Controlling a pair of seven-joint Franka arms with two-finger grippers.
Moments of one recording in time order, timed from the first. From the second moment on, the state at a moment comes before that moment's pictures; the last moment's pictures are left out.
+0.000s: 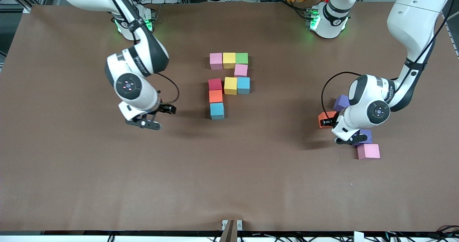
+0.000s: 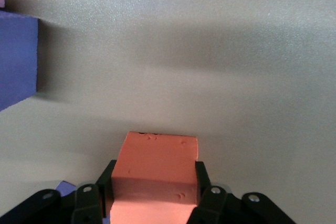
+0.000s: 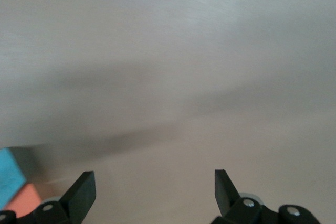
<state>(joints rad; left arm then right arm) 0.22 0.52 -0.38 -1.96 0.19 2.26 -0.39 0.26 0.32 0.14 -1.90 -0.06 2.02 0.65</state>
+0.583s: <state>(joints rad) 0.22 0.52 -0.38 -1.96 0.19 2.26 -0.39 0.24 0.26 0.14 -2.06 -0.06 2.03 0.81</state>
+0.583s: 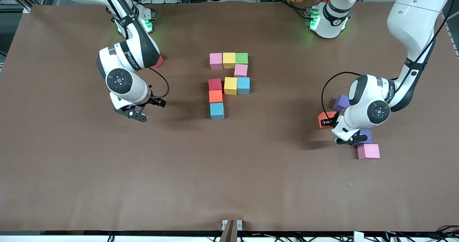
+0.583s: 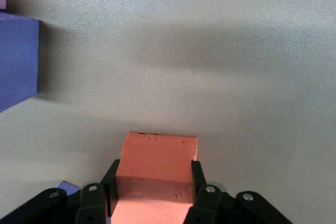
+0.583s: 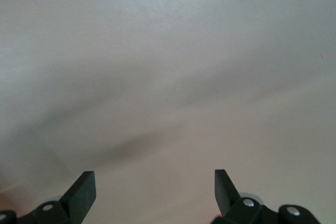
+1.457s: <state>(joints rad) 0.21 0.52 -0.39 -1.90 0.11 2.24 -0.40 0.23 0.15 0.14 -2.30 -0.05 2.04 0.94</state>
